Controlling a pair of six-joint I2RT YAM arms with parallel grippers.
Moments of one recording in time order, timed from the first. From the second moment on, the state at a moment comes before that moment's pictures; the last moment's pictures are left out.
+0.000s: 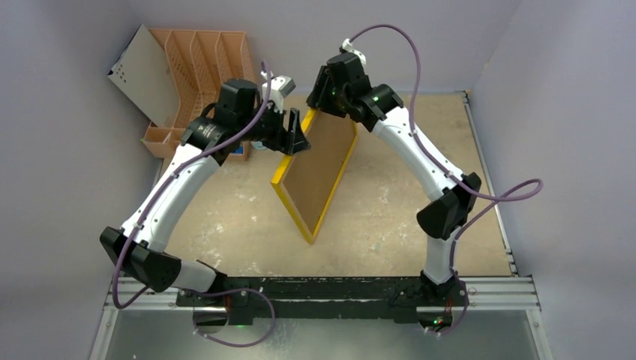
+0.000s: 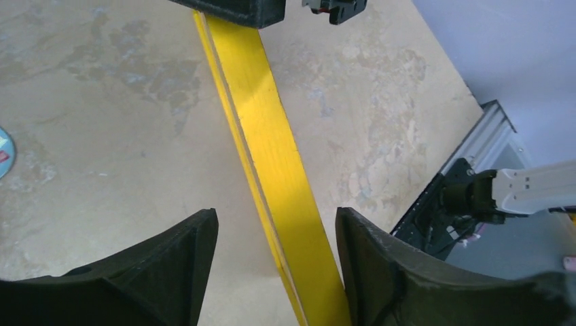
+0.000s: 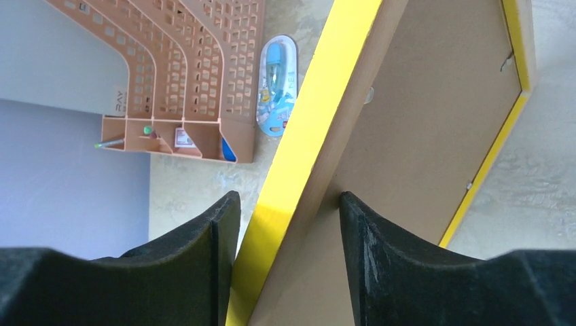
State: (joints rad) left arm -0.47 1.42 1.60 -0.76 0.40 -0.18; right arm 0.65 1.93 2.17 -0.81 0.21 0.74
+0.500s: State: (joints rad) left arm -0.46 1.31 1.47 -0.40 0.80 -0.35; right arm 0.50 1.66 1.87 -0.79 0.03 0.71
